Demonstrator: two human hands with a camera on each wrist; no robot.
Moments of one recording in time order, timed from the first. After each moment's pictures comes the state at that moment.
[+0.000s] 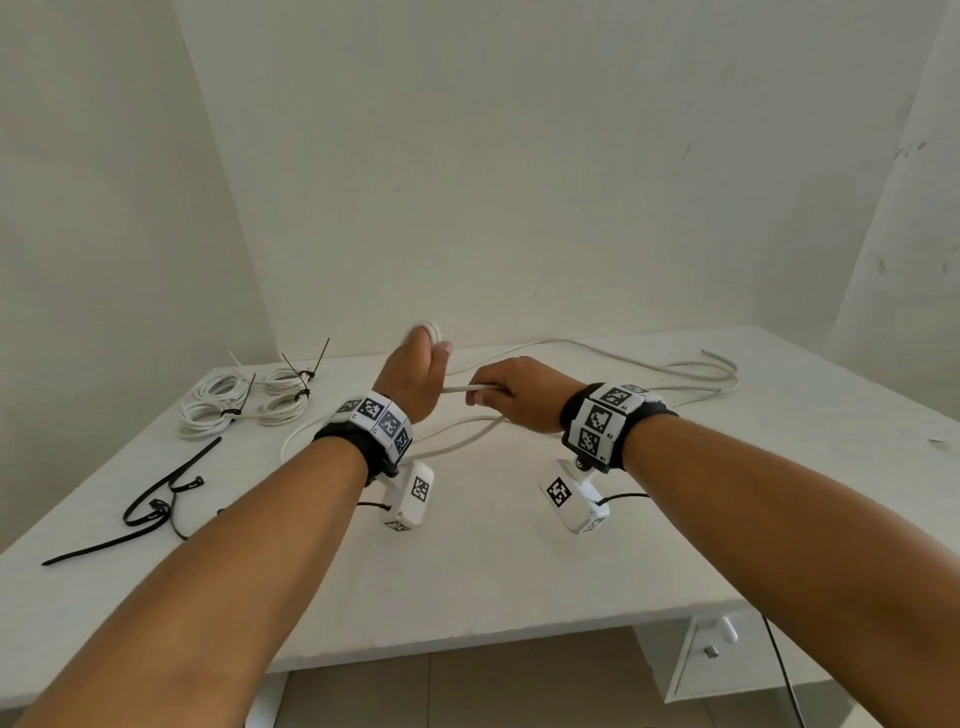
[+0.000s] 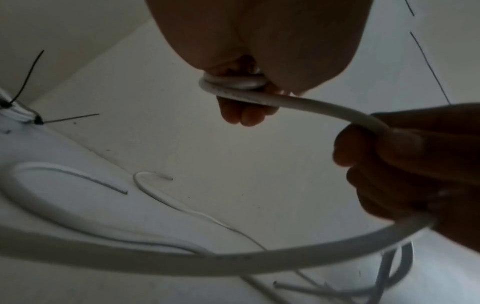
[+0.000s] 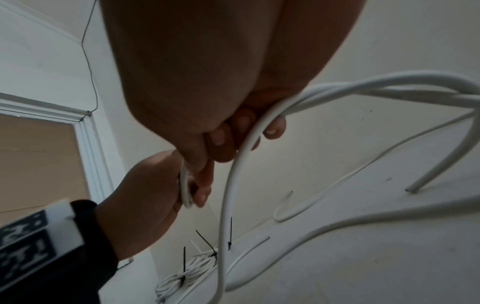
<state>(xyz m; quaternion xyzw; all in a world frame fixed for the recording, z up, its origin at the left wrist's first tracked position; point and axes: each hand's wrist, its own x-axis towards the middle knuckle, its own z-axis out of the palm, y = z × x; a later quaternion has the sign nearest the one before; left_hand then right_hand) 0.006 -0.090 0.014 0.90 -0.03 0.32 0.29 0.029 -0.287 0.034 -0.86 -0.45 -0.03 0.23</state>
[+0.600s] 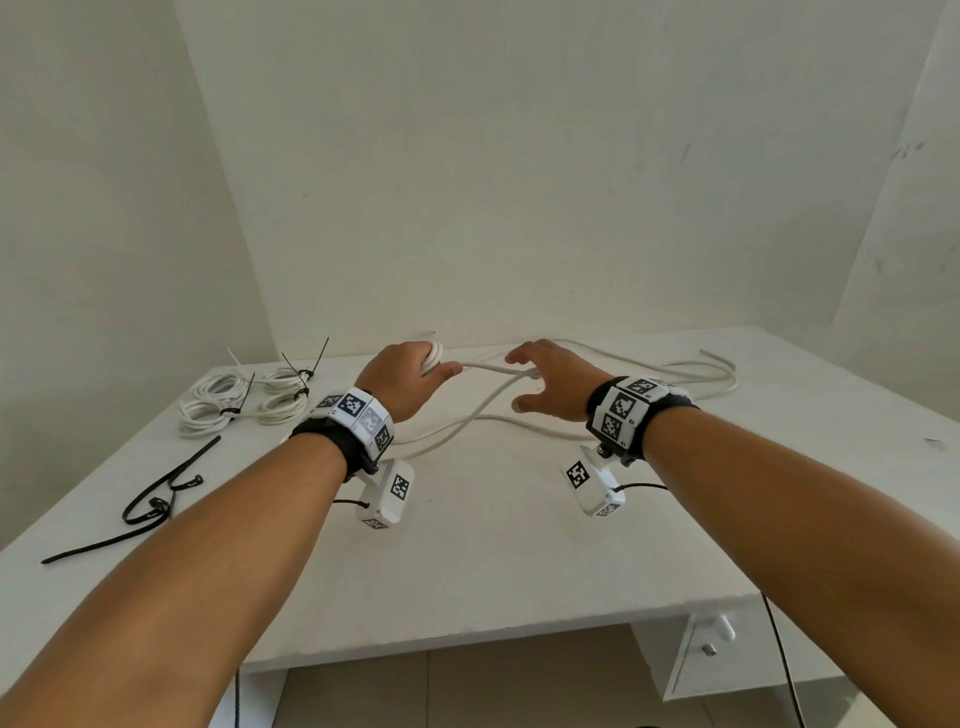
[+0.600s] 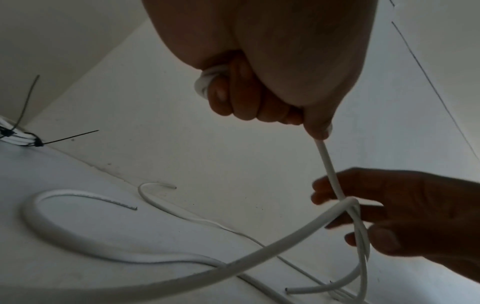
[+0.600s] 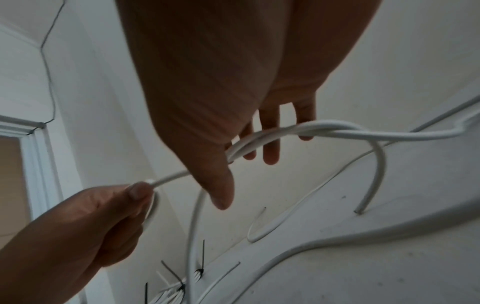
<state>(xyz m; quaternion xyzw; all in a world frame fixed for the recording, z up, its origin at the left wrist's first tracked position) -0.008 -0.078 0.024 0.94 -0.04 0.25 0.22 0.063 -0.315 0.024 -0.91 -0.35 -0.04 0.24</state>
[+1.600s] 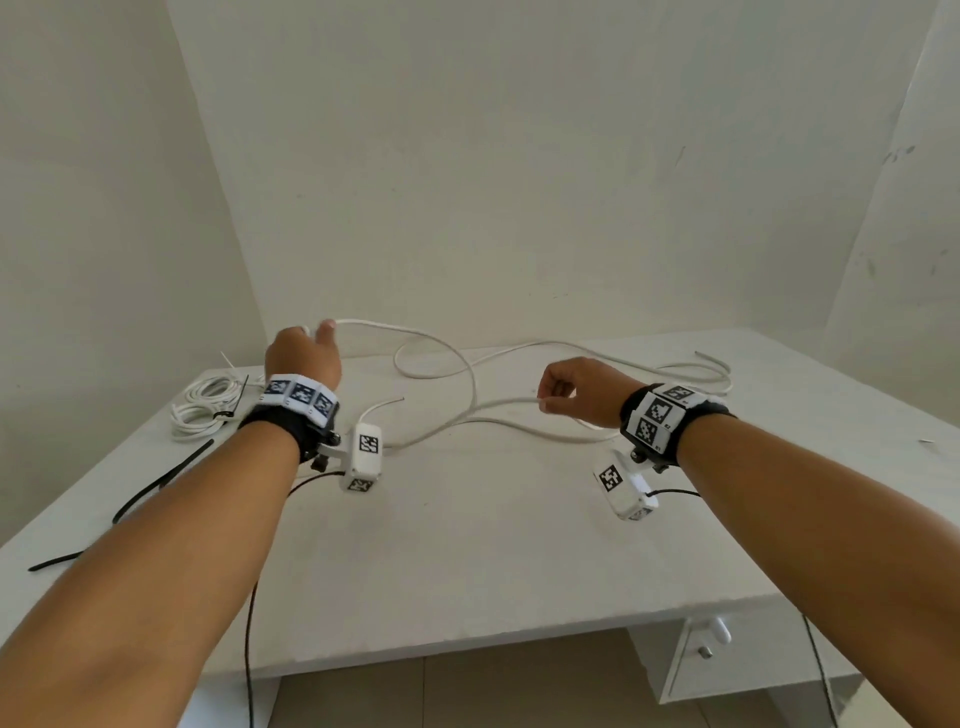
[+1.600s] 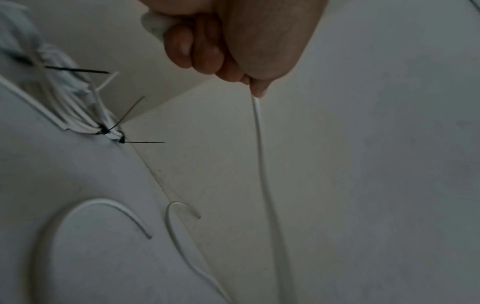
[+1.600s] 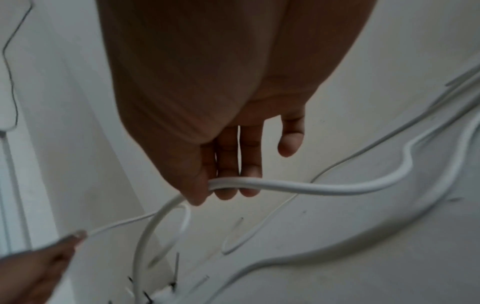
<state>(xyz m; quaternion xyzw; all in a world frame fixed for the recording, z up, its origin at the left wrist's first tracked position) -0.018 -0.017 0.046 0.82 0.29 0.38 0.31 0.071 -0.353 0.019 -0.90 -0.36 -0.01 0.24</state>
